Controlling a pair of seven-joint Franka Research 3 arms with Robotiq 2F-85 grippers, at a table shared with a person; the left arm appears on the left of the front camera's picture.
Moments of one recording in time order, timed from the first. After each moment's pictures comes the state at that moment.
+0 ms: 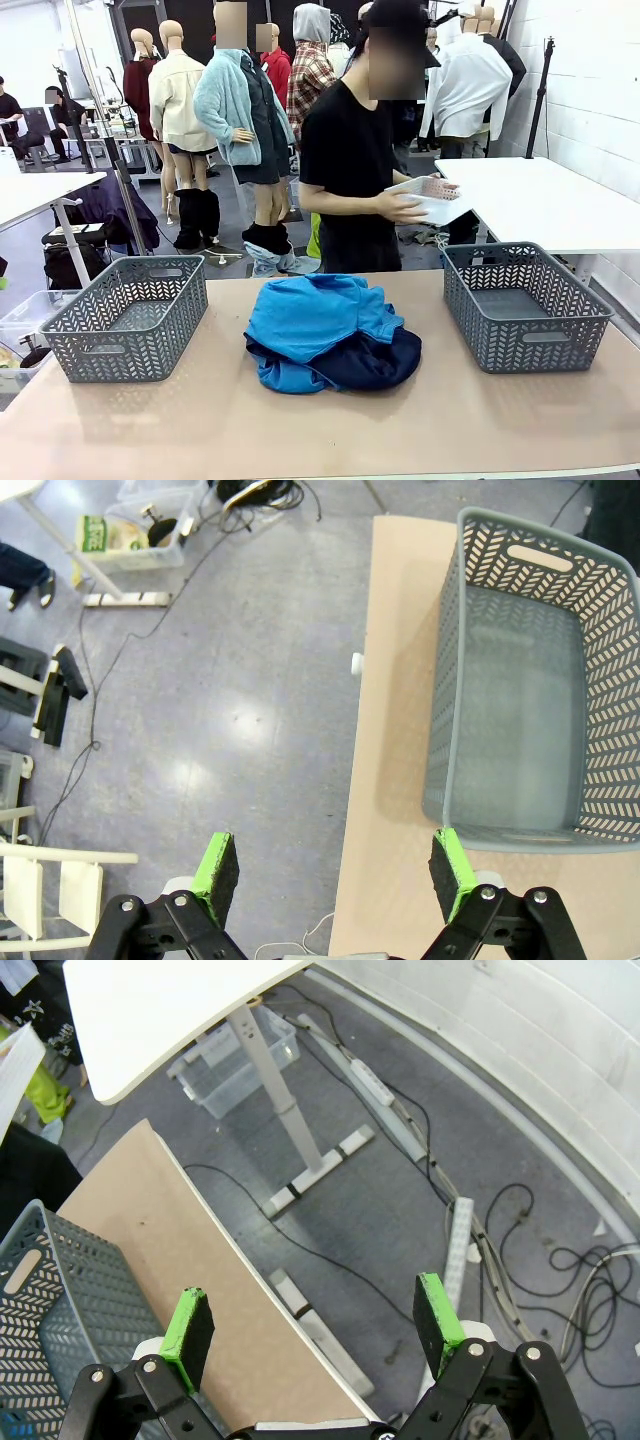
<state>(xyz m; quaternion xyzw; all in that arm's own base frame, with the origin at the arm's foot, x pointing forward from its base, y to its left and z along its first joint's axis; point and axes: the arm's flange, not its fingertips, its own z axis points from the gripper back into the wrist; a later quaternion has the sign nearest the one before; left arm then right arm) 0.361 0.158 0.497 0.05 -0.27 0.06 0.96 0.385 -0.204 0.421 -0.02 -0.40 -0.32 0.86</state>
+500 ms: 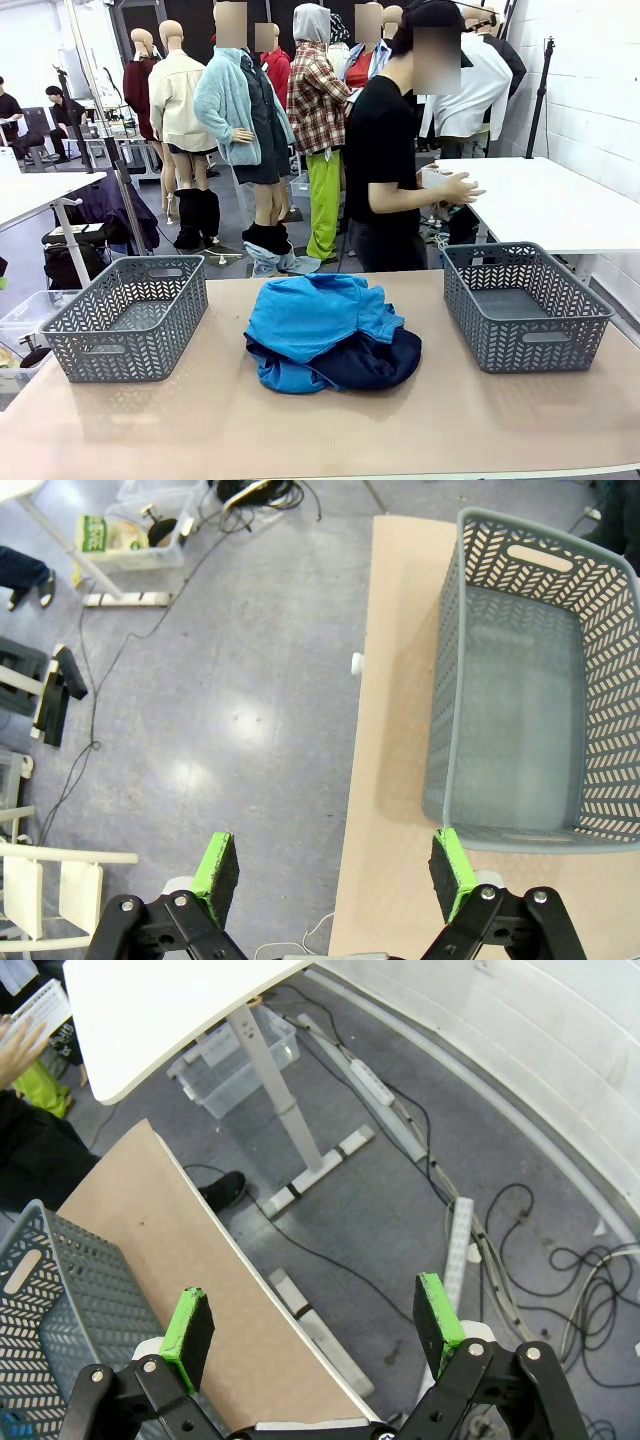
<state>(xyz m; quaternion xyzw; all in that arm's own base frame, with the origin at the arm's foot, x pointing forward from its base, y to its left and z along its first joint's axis) 0.361 0.158 0.497 0.05 -0.27 0.06 0.96 0.385 -0.204 0.421 -0.02 -0.40 -0.32 0.86</state>
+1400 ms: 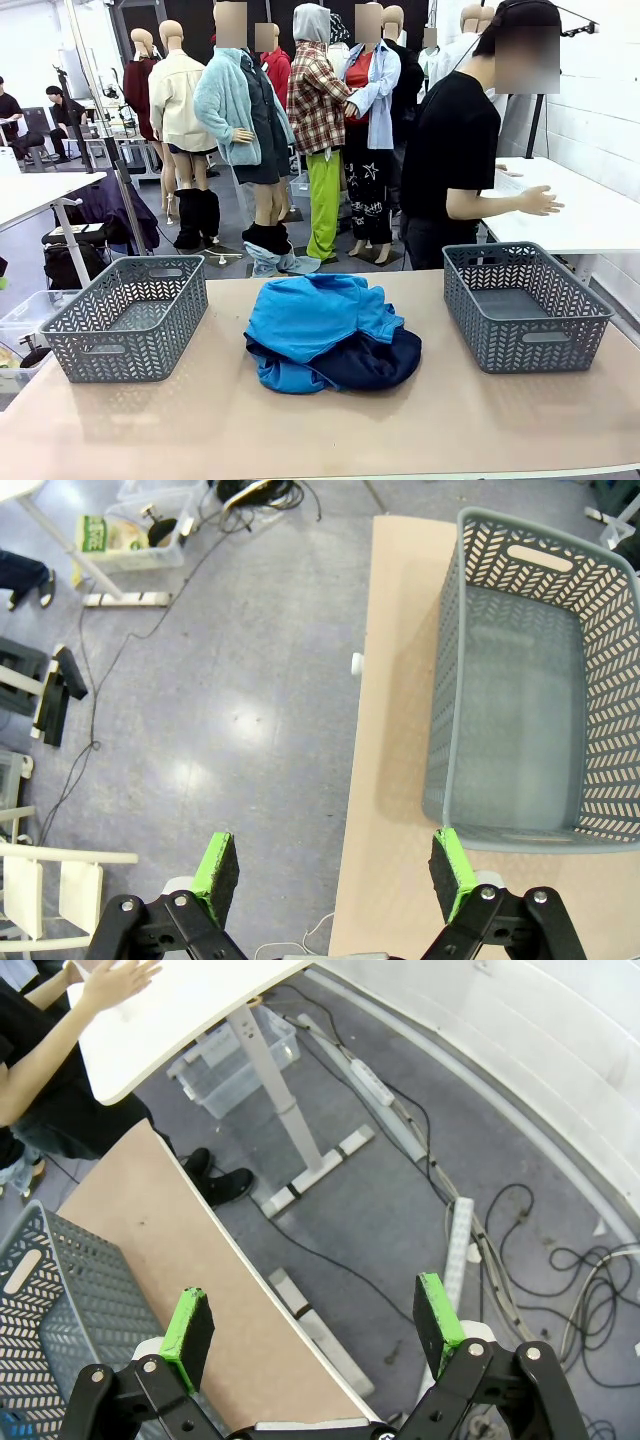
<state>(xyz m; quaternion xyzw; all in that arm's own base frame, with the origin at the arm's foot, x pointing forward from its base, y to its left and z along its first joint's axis) 0.361 0.158 0.497 0.05 -0.27 0.06 0.96 0.385 -0.204 0.421 -0.02 -0.40 -0.32 0.86</state>
